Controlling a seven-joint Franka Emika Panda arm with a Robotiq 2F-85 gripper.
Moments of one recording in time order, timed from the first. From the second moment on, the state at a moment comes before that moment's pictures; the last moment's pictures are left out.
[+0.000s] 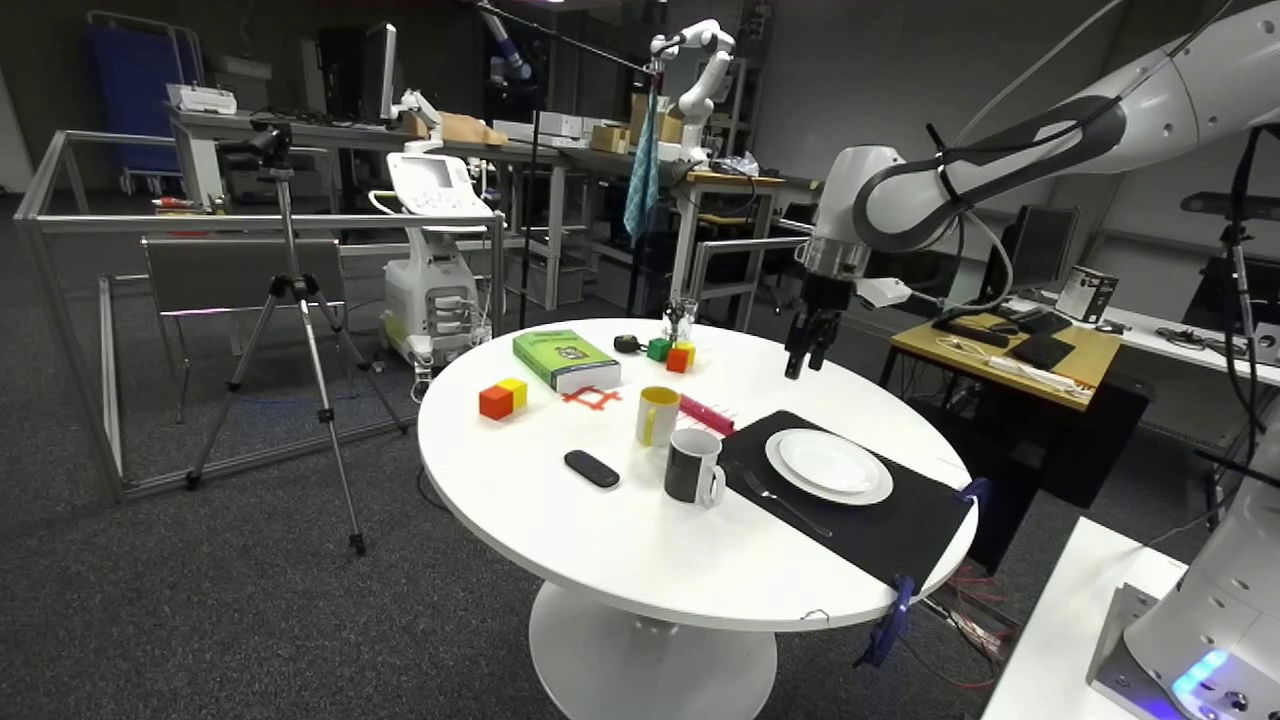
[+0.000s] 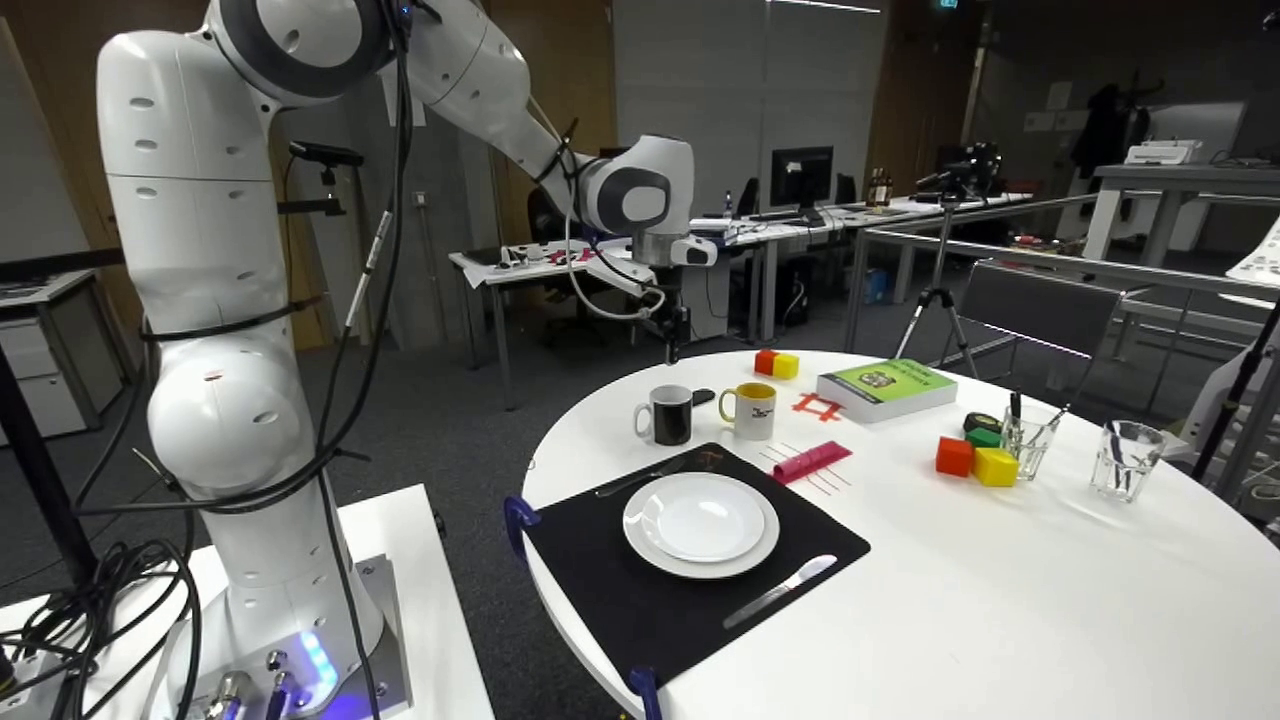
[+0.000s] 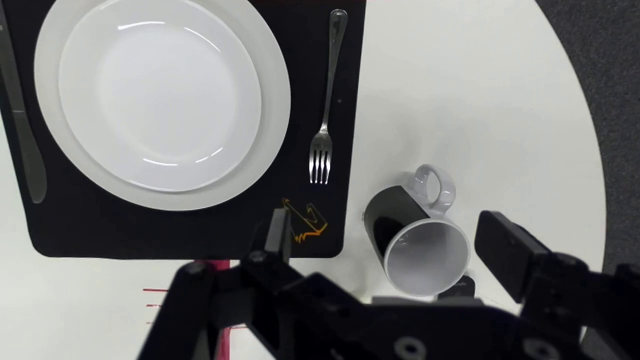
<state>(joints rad) 0.11 0.11 0.09 -2.10 0.09 2.23 0.01</state>
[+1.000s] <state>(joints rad) 0.26 0.39 0.13 -2.01 -0.09 2.32 0.33</state>
